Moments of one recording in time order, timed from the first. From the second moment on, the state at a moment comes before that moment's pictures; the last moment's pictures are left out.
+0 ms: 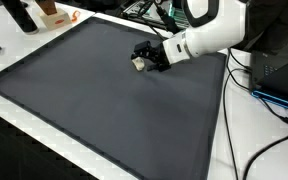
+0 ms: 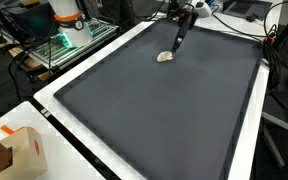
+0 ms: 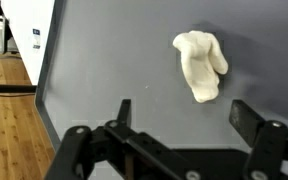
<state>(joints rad) 0.45 0.65 0.09 -1.77 -0.87 1.81 0.63</state>
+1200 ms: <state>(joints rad) 0.46 0.70 0.10 -1.70 -0.87 1.71 0.72</state>
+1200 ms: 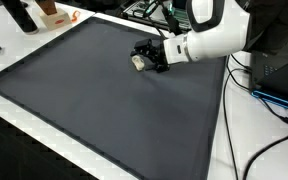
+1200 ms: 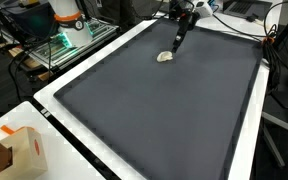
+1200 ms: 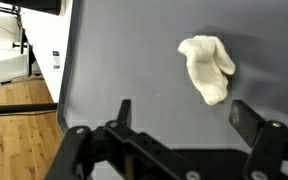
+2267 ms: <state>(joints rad) 0.19 0.34 0.12 -2.04 -0.41 2.26 0.46</state>
